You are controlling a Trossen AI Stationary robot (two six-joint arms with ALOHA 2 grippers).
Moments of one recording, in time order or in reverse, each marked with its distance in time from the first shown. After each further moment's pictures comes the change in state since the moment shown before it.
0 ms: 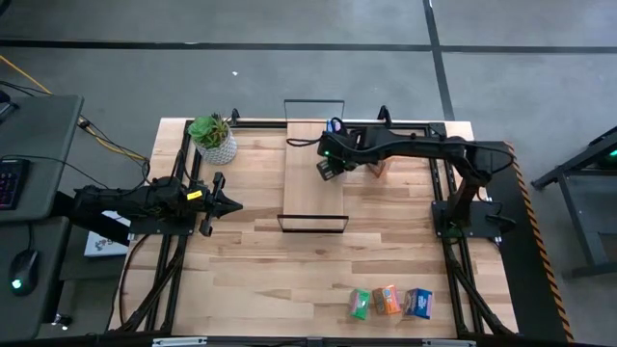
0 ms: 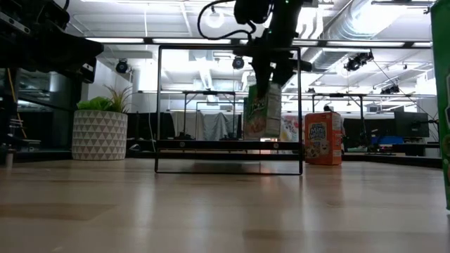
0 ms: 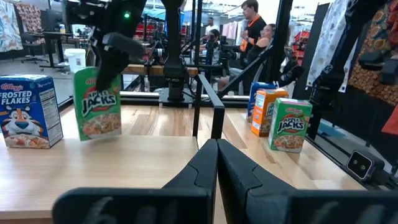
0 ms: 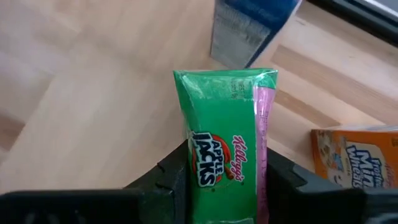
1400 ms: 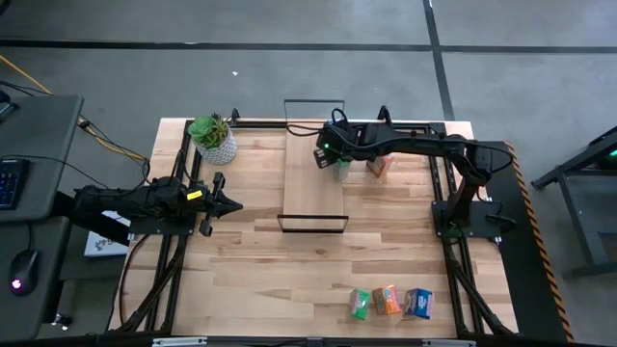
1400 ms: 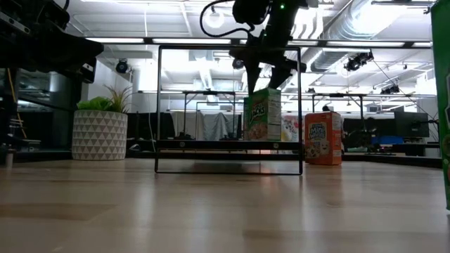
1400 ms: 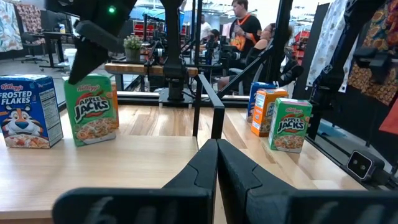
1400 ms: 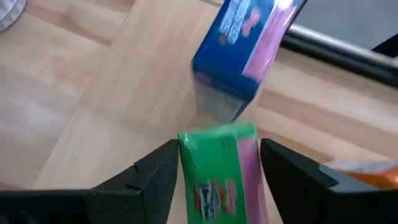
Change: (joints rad) left arm 0.000 0.000 0.000 0.000 0.000 0.000; right arm -0.031 0.002 -0.001 0.103 0.120 0.028
